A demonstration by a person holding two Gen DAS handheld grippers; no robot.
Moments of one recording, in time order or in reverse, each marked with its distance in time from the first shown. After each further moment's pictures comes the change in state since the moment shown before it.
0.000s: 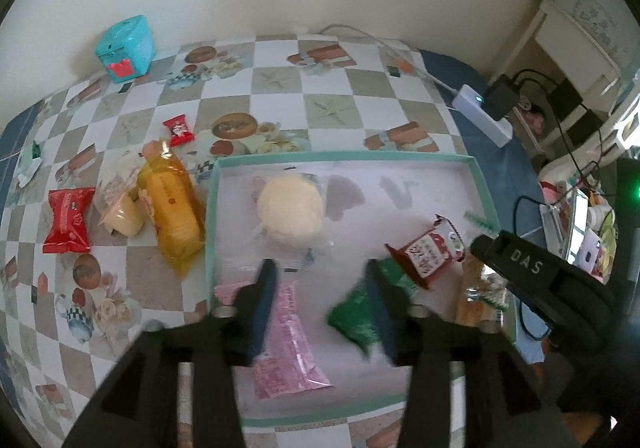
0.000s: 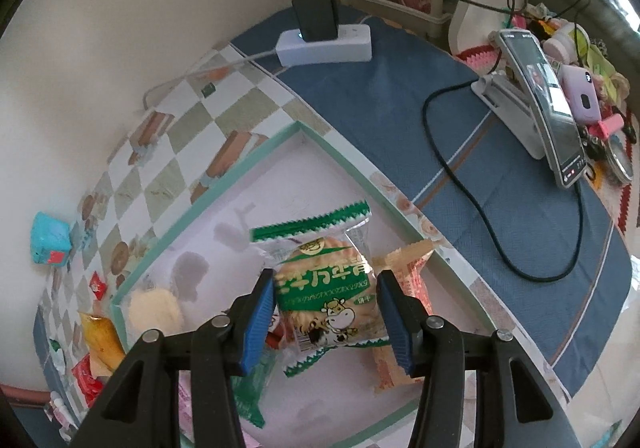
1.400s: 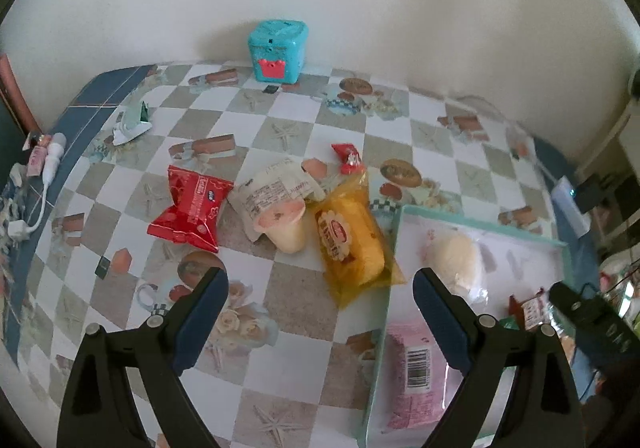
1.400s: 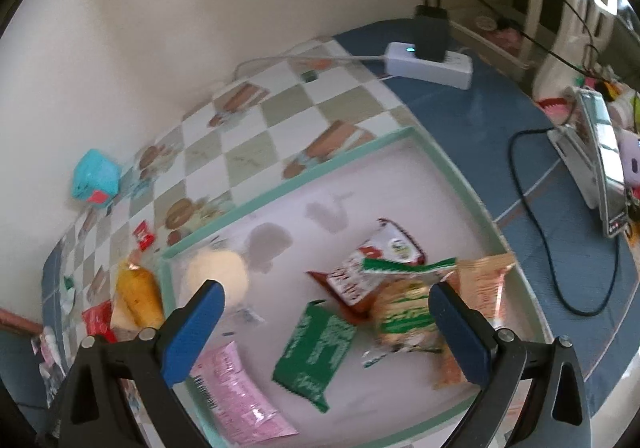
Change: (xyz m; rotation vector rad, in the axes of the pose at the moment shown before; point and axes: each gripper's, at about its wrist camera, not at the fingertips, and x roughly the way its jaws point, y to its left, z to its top) left arm -0.026 0.119 -0.012 -0.253 -0.175 0.182; right arm -0.018 0.061 -0.027 -0.248 -0.066 0.154
